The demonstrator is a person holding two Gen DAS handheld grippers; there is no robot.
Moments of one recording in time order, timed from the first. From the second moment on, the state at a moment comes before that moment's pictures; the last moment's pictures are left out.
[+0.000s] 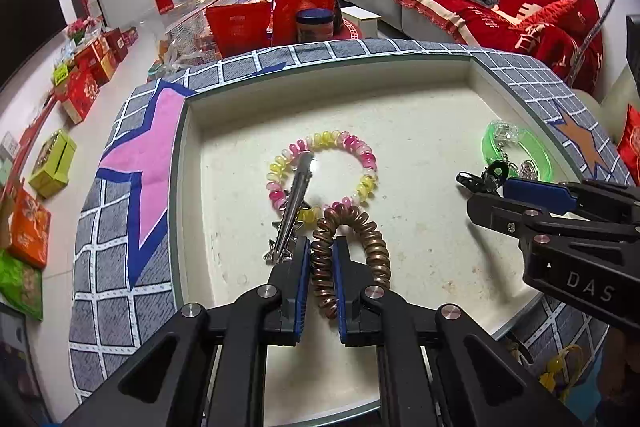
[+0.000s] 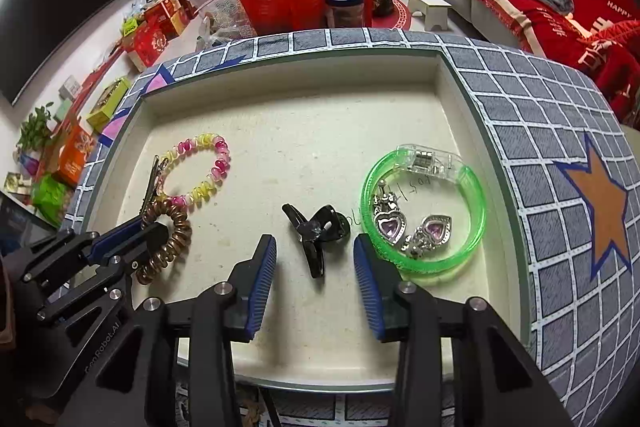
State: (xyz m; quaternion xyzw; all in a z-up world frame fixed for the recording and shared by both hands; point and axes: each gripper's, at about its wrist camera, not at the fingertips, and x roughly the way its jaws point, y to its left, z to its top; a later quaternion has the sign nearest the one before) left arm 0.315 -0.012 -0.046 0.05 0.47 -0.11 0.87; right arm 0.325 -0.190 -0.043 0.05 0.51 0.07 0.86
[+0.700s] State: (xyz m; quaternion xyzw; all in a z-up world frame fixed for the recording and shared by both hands) left arm 0.299 -0.006 -0.018 0.03 0.41 -0.10 0.91; right arm 0.269 -0.226 0.008 0.11 0.46 0.08 0.88
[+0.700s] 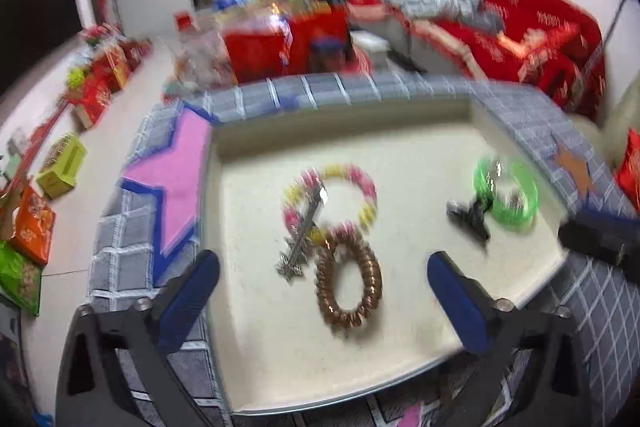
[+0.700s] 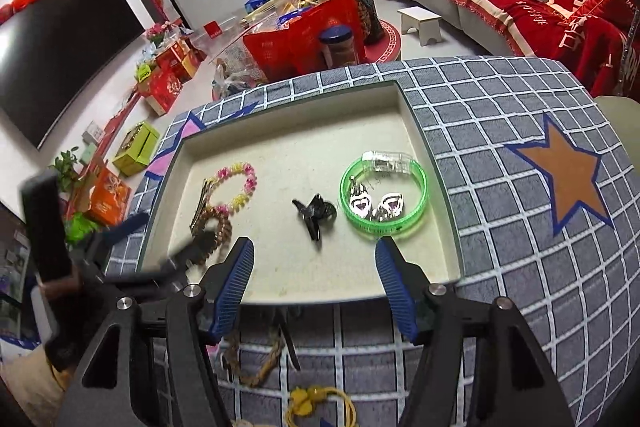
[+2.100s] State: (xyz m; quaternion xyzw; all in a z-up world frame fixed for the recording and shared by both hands) left arm 0.160 0.003 -0.032 -0.01 0.49 -0.15 0.86; right arm 0.152 -0.264 -0.025 0.15 0.50 0.05 0.85
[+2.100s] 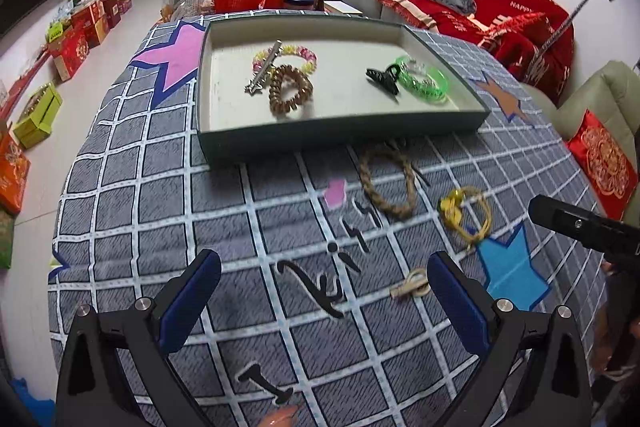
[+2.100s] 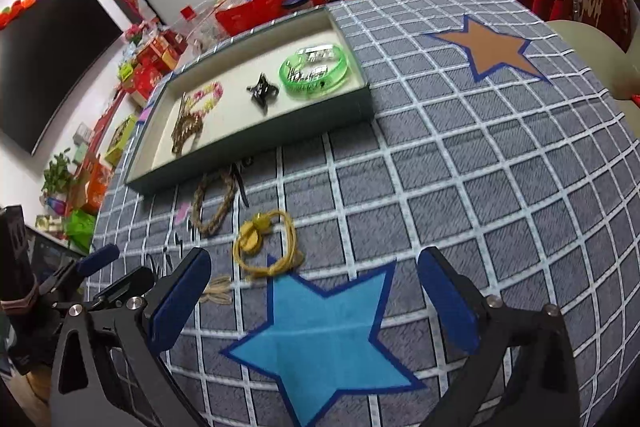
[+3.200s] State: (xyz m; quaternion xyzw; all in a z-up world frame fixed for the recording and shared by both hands) left arm 0.154 0.004 -0.045 -0.03 0.51 -0.08 0.86; right arm 0.140 -0.252 -0.038 0.11 0.50 0.05 0.85
